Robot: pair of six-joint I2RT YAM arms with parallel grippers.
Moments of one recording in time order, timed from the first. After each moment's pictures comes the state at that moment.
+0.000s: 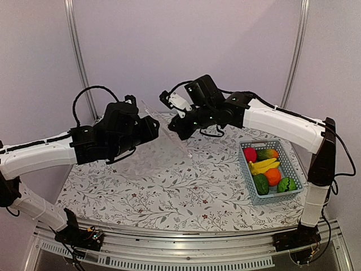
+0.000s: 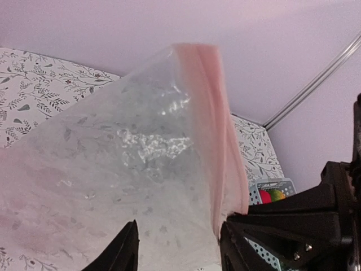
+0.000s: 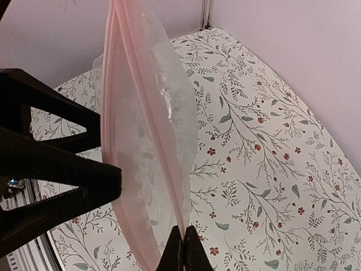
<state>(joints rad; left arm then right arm) -0.98 1.32 1.09 -0.22 -0.57 -0.81 0.96 1.92 1.87 -0.57 -0.04 -0.06</state>
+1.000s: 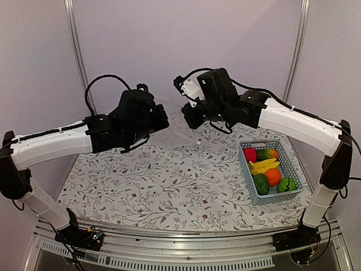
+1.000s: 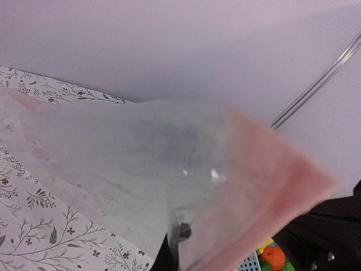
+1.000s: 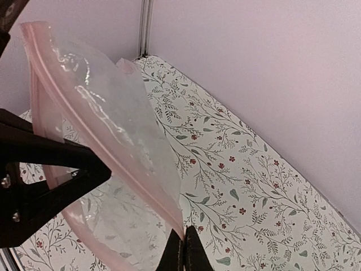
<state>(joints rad) -0.98 1.50 1.31 -0.22 -0.61 -0.79 0.96 1.79 1.78 -0.48 0.26 -0.07</state>
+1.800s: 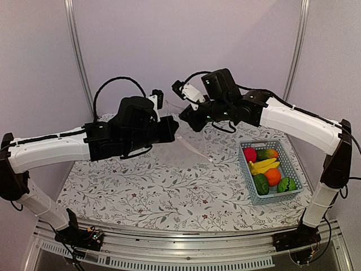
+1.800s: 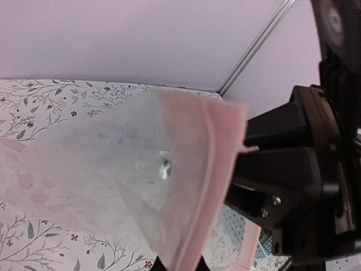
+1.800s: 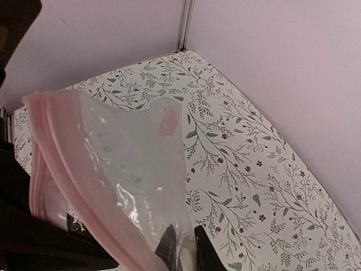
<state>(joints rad) -1.04 1.46 1.23 -0.14 -0.39 -0.65 0.91 1.77 1.75 -0.49 0.02 -0.14</state>
